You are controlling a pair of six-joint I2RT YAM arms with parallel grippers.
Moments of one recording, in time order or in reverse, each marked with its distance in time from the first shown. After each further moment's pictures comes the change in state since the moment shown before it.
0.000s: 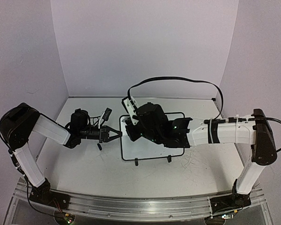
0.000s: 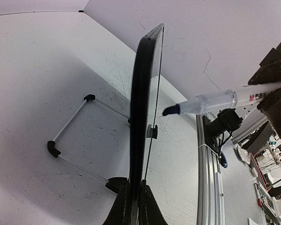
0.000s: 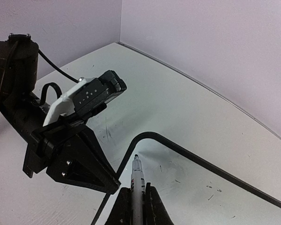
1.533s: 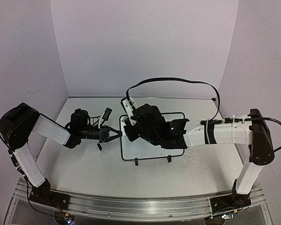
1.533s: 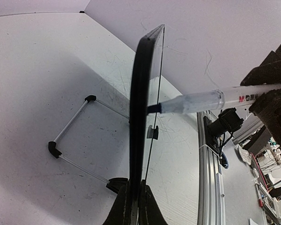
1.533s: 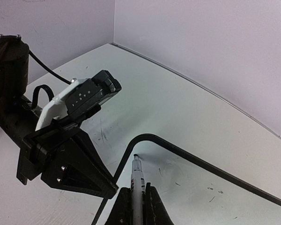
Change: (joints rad) left arm -0.002 -0.004 0.000 -0.002 -0.008 0.001; right arm 0.002 0.031 0.016 0.013 0.046 0.013
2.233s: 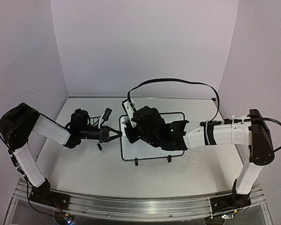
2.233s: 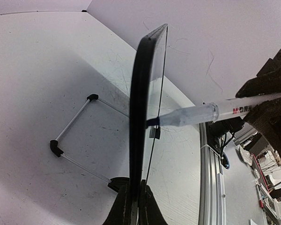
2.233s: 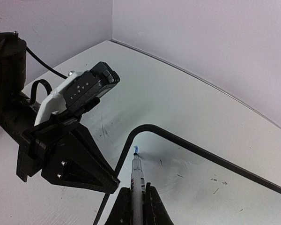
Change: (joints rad) left arm 0.000 0.000 0.000 -0.010 -0.009 0.002; right arm 0.002 0.000 -0.019 -0.002 0.003 0.044
